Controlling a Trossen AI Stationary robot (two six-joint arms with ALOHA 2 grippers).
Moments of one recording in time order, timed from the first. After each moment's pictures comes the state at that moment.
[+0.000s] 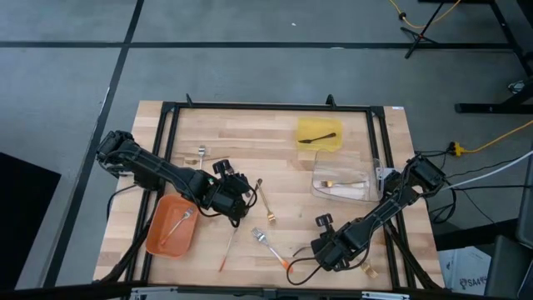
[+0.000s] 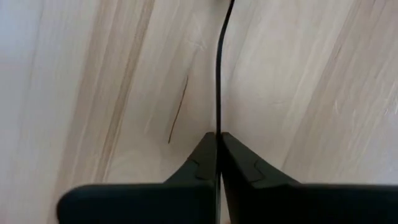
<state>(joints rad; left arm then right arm) -0.38 1.60 1.36 -0.97 -0.61 -0.59 0.73 1.82 1.09 -0.68 0.11 0.39</state>
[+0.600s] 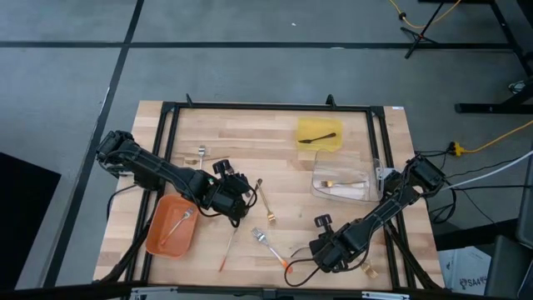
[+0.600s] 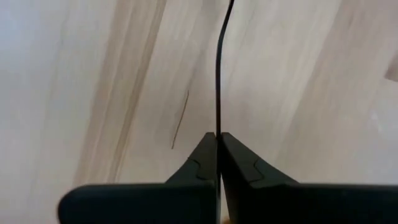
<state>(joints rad) -0.38 1.60 1.36 -0.97 -0.61 -0.59 0.73 1.82 1.16 -0.75 0.11 0.40</state>
